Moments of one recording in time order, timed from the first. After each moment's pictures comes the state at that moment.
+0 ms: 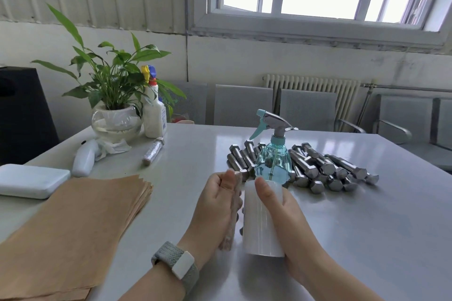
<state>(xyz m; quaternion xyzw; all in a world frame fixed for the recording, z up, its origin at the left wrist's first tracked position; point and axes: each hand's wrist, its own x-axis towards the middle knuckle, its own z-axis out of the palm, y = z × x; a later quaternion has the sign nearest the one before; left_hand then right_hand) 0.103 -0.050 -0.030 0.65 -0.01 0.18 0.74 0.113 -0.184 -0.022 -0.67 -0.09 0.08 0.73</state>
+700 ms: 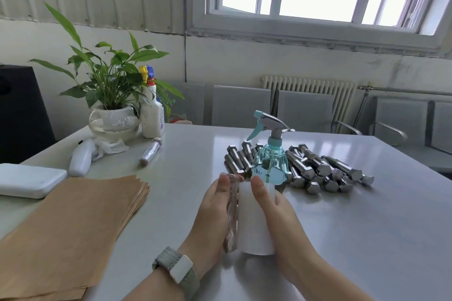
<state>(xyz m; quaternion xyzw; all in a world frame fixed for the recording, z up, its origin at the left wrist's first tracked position) 0.103 -0.061 -0.033 0.55 0.01 0.14 0.83 0.111 -0.180 -0.018 -0.67 -0.08 0.09 0.73</state>
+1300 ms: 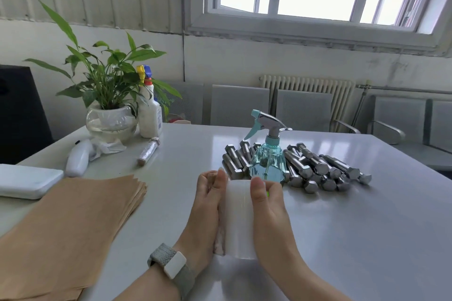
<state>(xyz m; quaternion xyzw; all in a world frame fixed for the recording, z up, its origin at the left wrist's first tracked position) 0.099 -0.054 -0.034 0.54 0.02 0.12 0.83 0.104 -0.168 -0.025 -0.73 -0.11 -0.06 0.67</state>
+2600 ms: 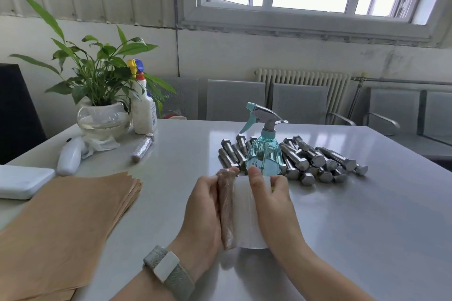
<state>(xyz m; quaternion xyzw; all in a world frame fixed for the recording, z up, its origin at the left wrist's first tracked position) 0.098 -0.064 -0.023 0.44 0.01 0.03 0.90 0.114 -0.179 -0.016 -0.77 -0.03 -0.04 0.64</state>
